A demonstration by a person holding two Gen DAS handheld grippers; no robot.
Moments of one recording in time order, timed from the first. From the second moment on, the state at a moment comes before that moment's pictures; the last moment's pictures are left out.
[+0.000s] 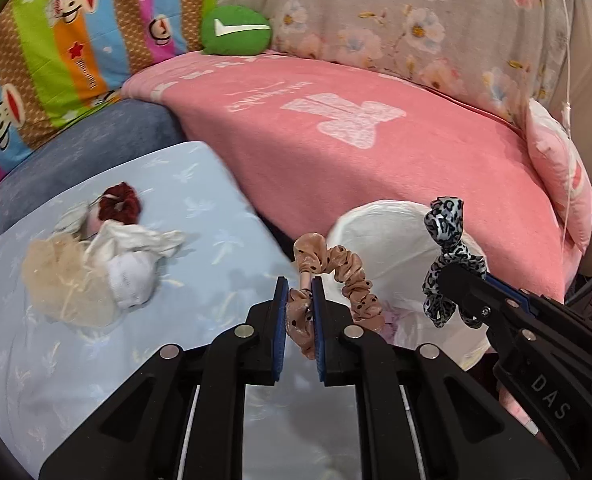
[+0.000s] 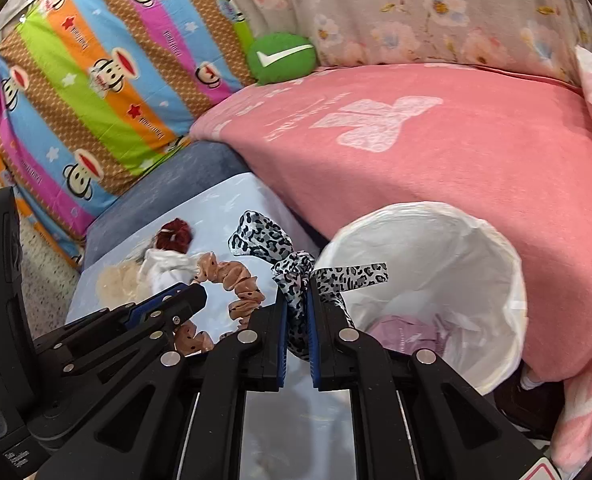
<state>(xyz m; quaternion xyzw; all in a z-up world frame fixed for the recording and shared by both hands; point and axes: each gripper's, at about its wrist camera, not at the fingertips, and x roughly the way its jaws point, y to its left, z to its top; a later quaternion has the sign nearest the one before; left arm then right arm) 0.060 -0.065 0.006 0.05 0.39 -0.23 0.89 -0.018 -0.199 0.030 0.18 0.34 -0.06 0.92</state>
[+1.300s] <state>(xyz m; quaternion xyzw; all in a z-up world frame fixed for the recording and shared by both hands) 0.065 -0.126 0.002 0.07 0.39 -0.24 0.89 -0.032 -0.271 0.026 0.22 0.33 -0.13 0.91</state>
